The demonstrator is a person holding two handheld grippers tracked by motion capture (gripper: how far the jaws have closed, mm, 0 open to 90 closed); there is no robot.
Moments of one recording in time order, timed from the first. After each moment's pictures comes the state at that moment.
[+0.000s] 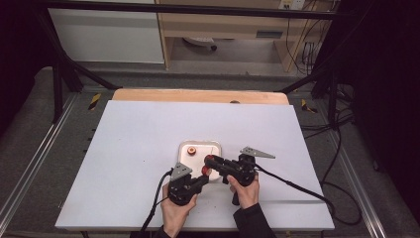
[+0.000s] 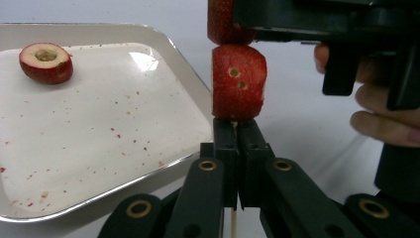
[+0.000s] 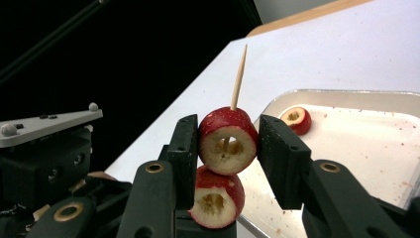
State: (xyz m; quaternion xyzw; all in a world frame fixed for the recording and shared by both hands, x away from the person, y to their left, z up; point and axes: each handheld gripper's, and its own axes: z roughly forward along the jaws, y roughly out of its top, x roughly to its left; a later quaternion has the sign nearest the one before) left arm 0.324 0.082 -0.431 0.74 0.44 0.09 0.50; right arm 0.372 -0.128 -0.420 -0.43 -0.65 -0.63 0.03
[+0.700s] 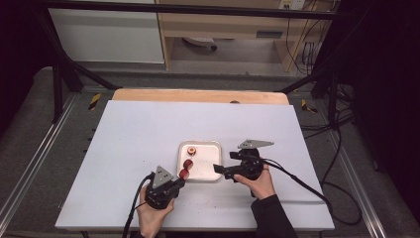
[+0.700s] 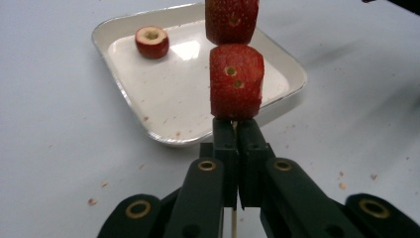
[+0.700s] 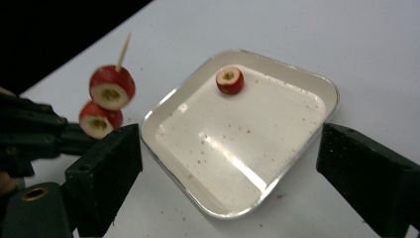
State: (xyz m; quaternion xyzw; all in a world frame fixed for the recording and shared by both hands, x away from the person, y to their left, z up) left arm 0.315 0.142 -0.435 0.78 0.42 0.17 0.43; right arm 0.393 -0.147 -0.405 -0.40 -0.78 -0.48 -0.05
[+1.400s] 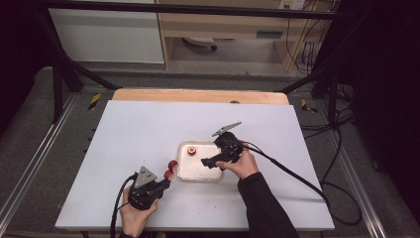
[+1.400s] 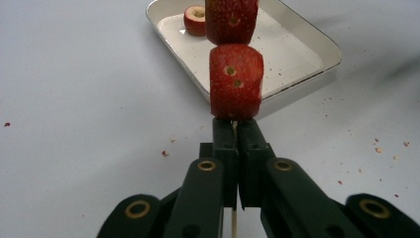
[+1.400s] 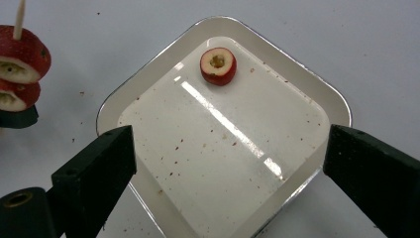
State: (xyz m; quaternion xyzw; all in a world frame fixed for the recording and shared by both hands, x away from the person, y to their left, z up) left arm 0.313 0.181 -0.436 0.78 0.44 0.16 0.43; right arm 0.439 -0.090 -0.391 -0.37 -0.86 -0.34 -0.06
